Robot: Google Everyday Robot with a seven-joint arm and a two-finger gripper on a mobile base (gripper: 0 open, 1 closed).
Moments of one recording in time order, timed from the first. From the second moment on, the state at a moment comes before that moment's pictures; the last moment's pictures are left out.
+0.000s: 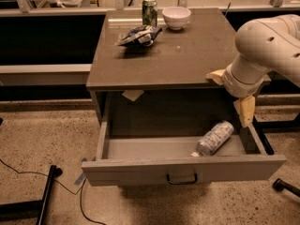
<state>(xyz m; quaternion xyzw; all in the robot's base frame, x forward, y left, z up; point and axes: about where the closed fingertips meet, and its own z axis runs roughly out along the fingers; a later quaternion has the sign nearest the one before) 0.586 -0.254 0.768 -0.84 0.53 -0.11 0.08</state>
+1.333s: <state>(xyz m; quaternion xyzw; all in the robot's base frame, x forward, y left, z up) 0.547 -0.290 0.775 -0.84 0.51 -0.15 0.10</state>
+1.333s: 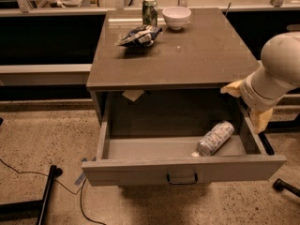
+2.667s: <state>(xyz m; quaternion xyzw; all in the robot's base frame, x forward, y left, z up) 0.559 -0.272 0.636 -0.90 0.44 -0.04 0.02</state>
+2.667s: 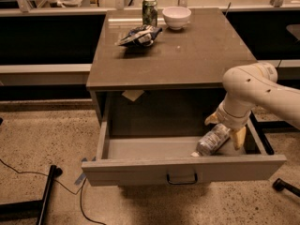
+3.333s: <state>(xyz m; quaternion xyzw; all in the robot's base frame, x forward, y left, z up) 0.555 -0.263 0.621 -0.90 0.43 0.00 0.04</state>
